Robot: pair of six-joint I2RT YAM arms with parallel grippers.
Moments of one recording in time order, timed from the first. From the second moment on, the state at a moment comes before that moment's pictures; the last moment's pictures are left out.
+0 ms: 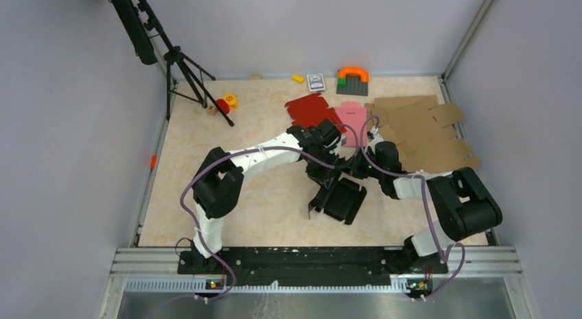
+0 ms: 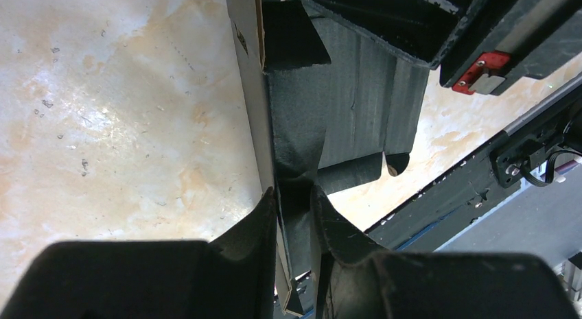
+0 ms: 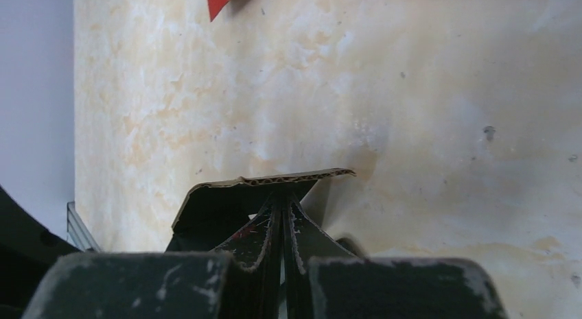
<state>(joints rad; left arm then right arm) -0.88 1.96 1.57 -0.79 0.25 -0.39 0.33 1.52 0.45 0.53 -0.37 0.68</state>
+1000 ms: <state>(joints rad) -0.93 1.98 1.59 -0.84 0.21 -0.42 0.36 1.44 0.40 0.49 -0.44 0.70</state>
